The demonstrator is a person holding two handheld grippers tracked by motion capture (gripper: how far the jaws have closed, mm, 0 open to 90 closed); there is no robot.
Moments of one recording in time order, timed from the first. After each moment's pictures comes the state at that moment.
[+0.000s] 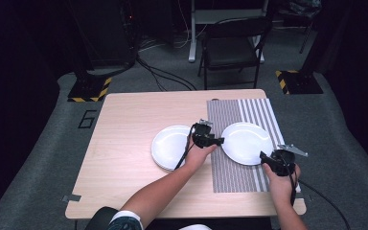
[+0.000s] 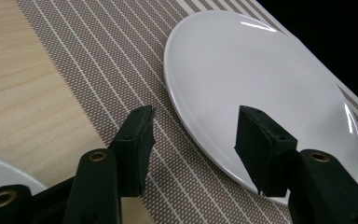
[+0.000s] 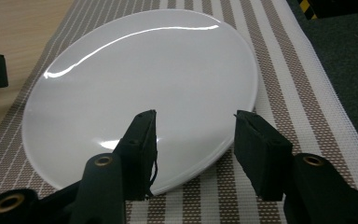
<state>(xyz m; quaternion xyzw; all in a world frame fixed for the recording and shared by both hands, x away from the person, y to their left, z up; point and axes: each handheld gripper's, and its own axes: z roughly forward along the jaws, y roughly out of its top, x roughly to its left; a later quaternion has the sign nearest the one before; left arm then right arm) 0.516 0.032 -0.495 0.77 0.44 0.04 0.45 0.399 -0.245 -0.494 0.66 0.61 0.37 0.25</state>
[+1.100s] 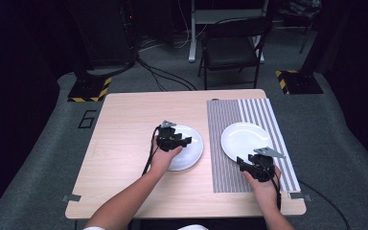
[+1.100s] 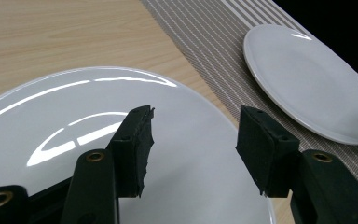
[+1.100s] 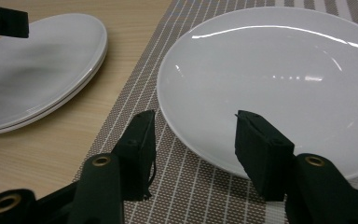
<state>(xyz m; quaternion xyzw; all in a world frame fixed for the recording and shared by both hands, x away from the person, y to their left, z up) 0.490 0.154 -0.478 0.75 0.47 0.09 0.46 0.380 -0.178 -0.482 0.57 0.68 0.41 0.21</state>
